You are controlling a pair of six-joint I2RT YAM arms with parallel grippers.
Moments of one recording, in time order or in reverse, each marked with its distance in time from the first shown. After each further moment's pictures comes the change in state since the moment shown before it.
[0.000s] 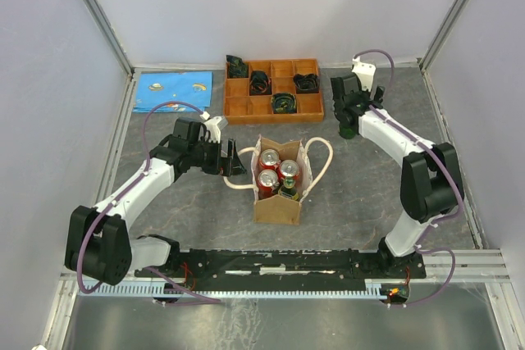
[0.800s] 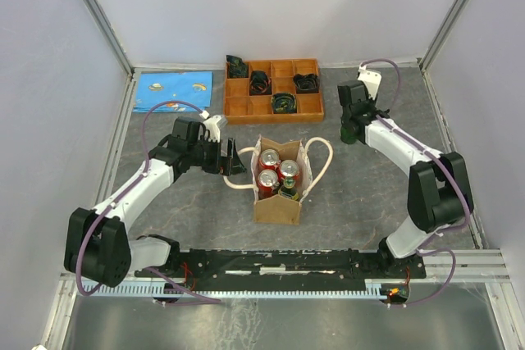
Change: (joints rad) left arm 0.000 -0.010 0.000 0.011 -0.001 0.000; right arm -0.024 -0.077 -0.141 0.094 -0.092 0.043
